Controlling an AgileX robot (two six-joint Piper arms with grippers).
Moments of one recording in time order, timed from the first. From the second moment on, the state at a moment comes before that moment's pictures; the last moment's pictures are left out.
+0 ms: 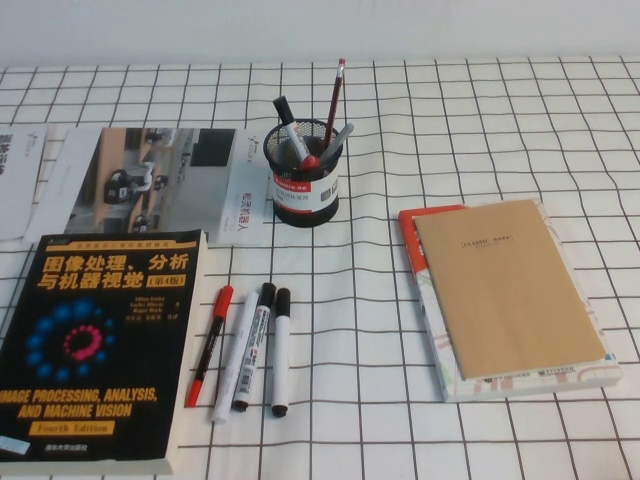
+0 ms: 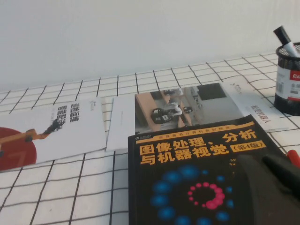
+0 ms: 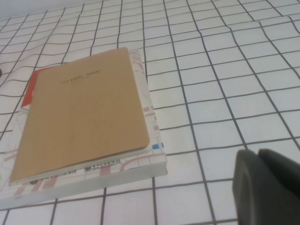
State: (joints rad) right arm 0.02 -0.02 0.03 0.07 0.35 0.13; left arm -0.12 -0.01 0.02 0.06 0.13 0.06
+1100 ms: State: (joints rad) right arm 0.02 -0.02 0.03 0.07 0.35 0.13; left arm -0.11 -0.01 0.03 -0.01 0.37 0.07
